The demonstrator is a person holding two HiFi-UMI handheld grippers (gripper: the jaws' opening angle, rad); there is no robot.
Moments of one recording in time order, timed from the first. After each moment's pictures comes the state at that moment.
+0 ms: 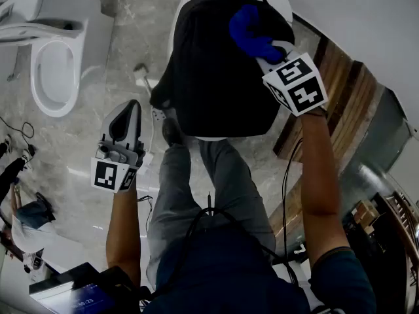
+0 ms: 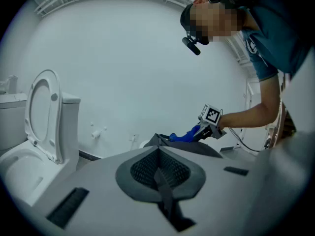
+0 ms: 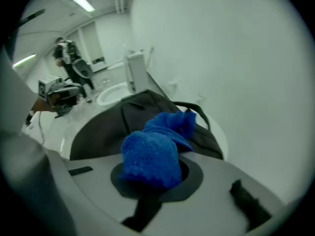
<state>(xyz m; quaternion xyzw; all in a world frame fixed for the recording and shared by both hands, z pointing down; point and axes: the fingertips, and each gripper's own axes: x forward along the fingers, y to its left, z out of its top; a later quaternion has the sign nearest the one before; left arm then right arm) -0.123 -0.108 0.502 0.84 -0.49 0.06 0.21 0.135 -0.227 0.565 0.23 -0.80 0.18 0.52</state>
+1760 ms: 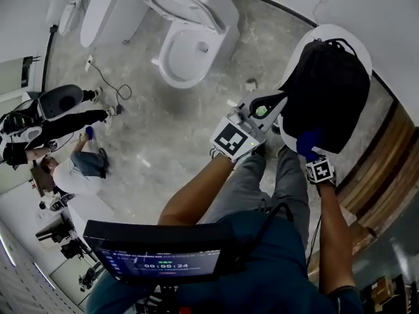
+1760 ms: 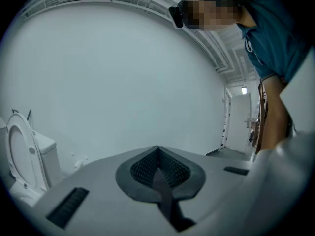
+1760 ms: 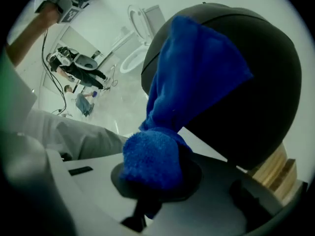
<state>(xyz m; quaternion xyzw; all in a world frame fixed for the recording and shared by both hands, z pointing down) -0.074 -0.103 0.327 0.90 -0.42 0.03 0.12 0.130 0.115 0.659 0.16 -0.71 0.38 0.57</state>
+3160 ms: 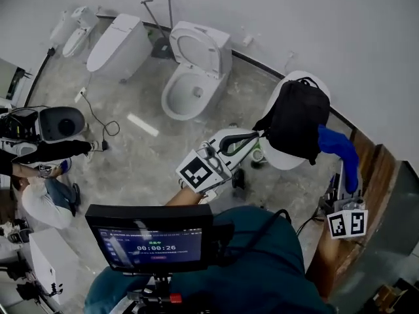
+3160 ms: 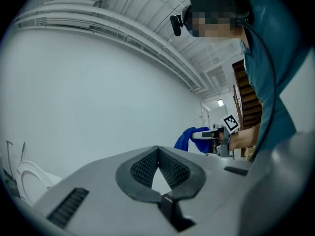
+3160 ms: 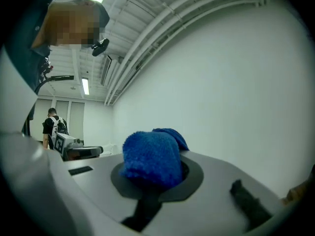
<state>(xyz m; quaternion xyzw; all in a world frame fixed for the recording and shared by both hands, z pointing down) -0.155 0.082 0.096 0.93 -0.35 -0.06 0.05 0.075 0.069 0.076 0.49 -0.87 0.08 0.01</state>
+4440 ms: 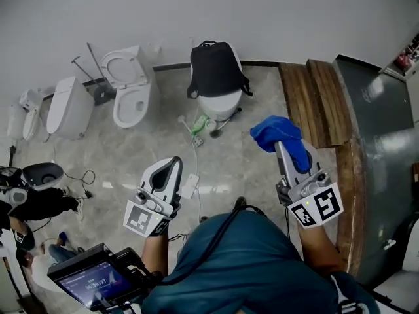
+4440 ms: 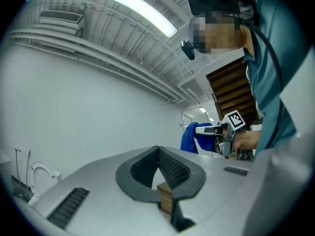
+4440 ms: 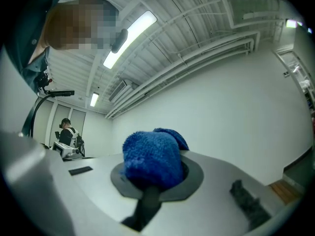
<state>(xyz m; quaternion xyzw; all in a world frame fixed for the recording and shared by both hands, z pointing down) -0.123 0.549 0.016 0.95 -0.32 -0.07 0.00 0.096 0.567 -0.032 0.54 -0.84 0.00 -0.07</state>
